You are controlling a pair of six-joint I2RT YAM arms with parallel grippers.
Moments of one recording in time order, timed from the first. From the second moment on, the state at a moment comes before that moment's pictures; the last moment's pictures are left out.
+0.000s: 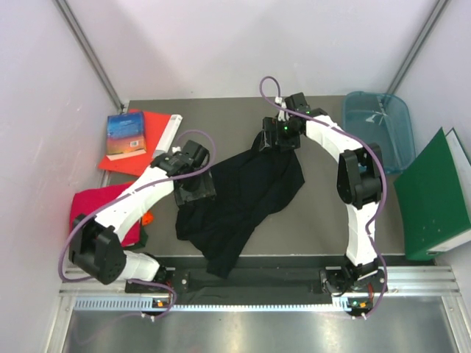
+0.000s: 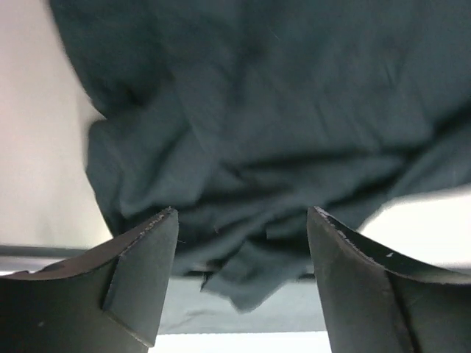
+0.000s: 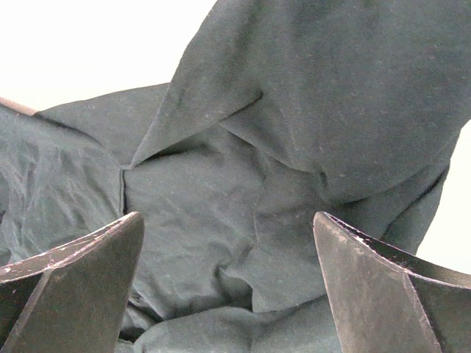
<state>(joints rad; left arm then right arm) -0.53 1.37 1.13 -0.98 -0.09 -0.75 0.35 2.12 1.78 -0.65 -0.32 0.26</state>
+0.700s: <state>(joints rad) -0.35 1.46 0.93 -0.73 0.18 -0.85 0.31 2.12 1.77 -0.65 -0.32 0.25</state>
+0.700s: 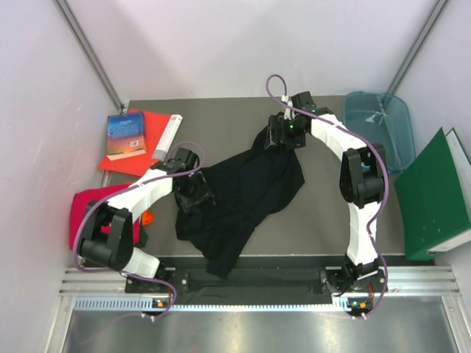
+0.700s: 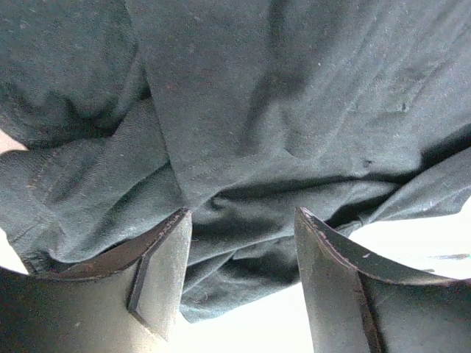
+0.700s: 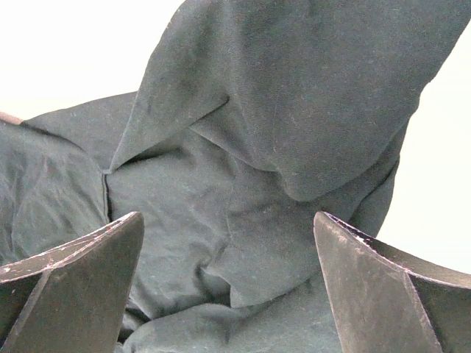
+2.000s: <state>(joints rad) -0.29 1.58 1.24 -0.64 -0.03 -0.77 0.24 2.09 1.72 -0.61 -0.36 0.28</state>
